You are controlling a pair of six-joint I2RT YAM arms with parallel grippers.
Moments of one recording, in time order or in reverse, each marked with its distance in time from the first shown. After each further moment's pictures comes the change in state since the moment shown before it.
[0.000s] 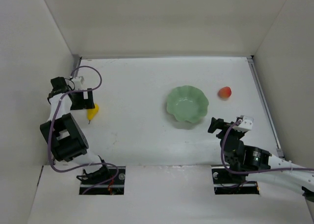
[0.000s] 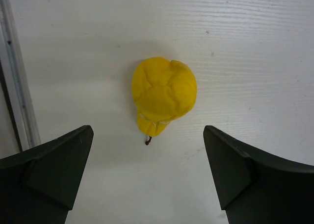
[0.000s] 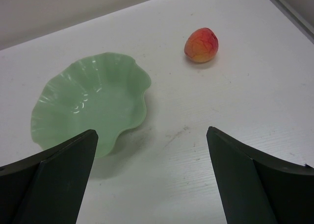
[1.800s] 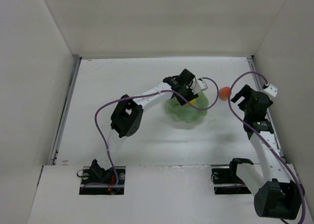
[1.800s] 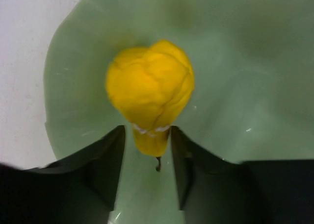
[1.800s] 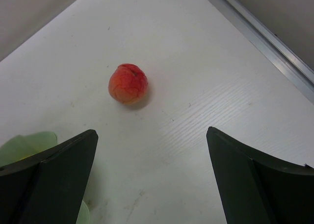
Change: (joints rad) left arm -1.270 0.706 0.826 0.010 -0.246 0.056; right arm -1.296 0.497 0.227 0.279 -1.027 -0.183
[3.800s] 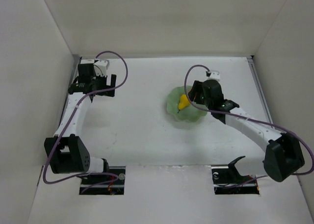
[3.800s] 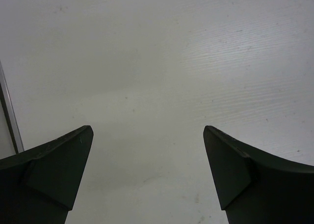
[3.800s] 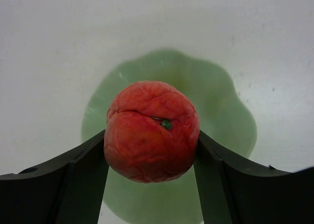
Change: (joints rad) left arm 0.838 -0.868 -0.757 0.052 0.062 -0.214; right arm 0.590 0.429 0.284 0.053 0.003 0.053
